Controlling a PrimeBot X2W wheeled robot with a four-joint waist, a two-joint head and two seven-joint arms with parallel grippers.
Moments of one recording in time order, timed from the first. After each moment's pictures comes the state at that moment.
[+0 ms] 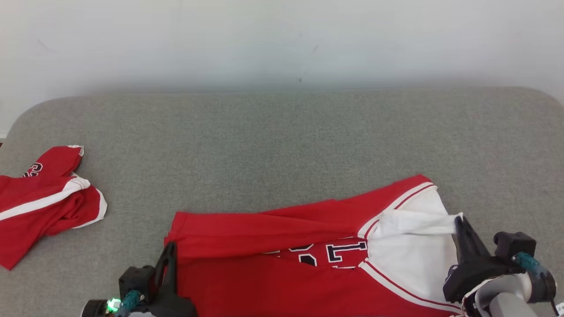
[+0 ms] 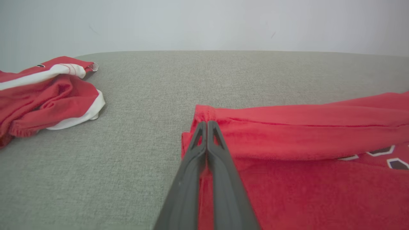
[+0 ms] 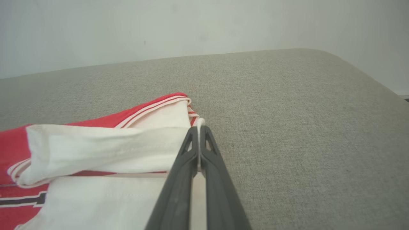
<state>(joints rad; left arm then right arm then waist) -0.24 0.06 -0.09 0.58 -0.14 -0.04 -0.26 -0.31 -0.25 -0.03 0.72 0.24 0.13 -0.26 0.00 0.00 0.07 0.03</state>
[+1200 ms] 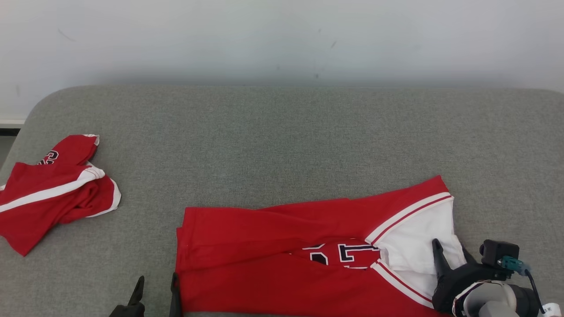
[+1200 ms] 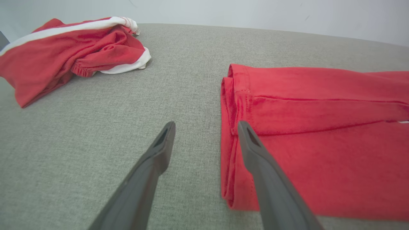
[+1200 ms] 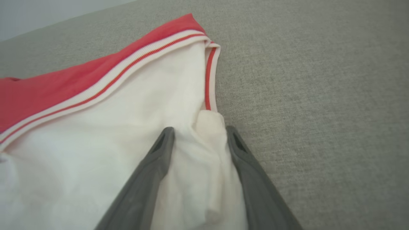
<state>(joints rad) -0.06 0.05 -0.05 0.45 -0.15 0.00 -0.26 -0.36 -0.20 0.07 0.92 0.37 0.13 -0.17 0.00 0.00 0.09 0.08</state>
